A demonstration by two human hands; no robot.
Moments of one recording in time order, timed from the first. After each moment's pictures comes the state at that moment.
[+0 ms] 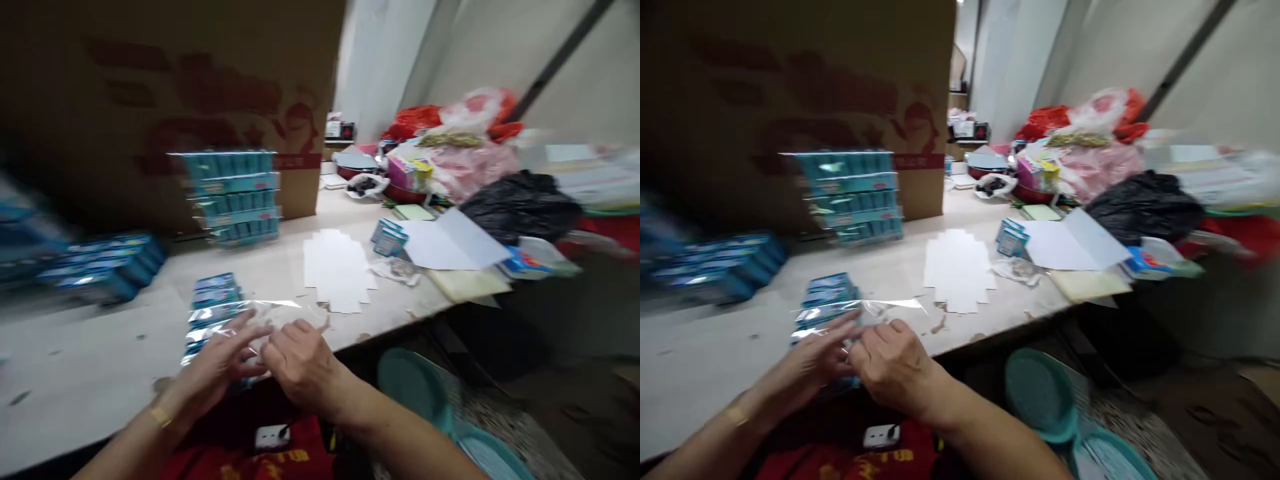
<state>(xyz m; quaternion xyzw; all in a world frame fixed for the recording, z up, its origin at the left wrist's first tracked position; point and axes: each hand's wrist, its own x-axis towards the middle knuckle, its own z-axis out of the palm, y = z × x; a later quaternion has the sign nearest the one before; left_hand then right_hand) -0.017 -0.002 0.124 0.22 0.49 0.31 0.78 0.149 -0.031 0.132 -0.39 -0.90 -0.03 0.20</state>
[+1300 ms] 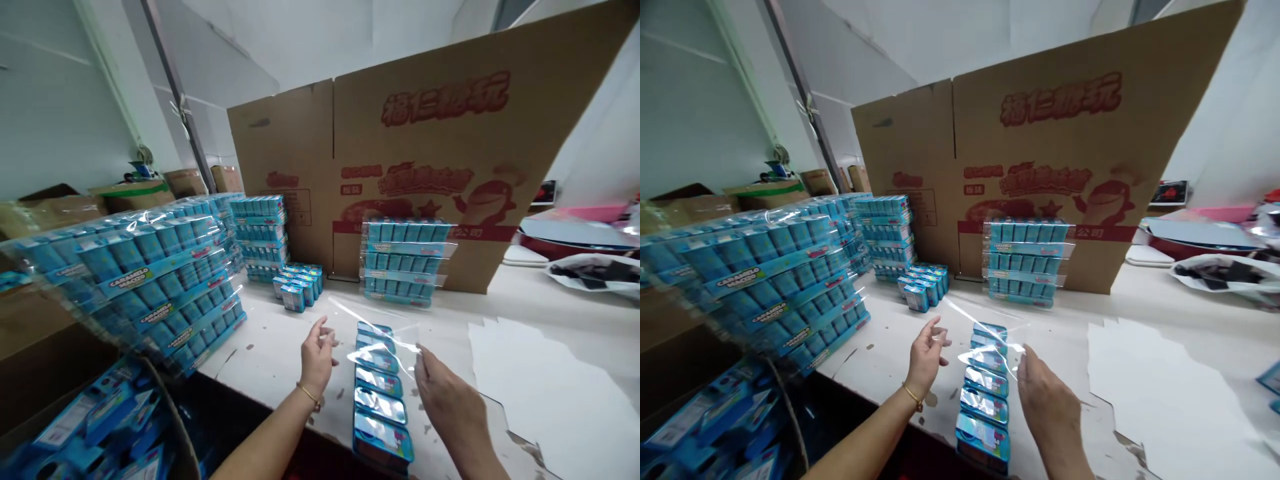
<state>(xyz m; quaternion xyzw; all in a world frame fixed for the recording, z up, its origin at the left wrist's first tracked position) -0.132 0.003 0.083 0.37 0.63 0.57 0.38 0.084 0.029 0.077 -0.64 -0.74 -0.07 0.18</state>
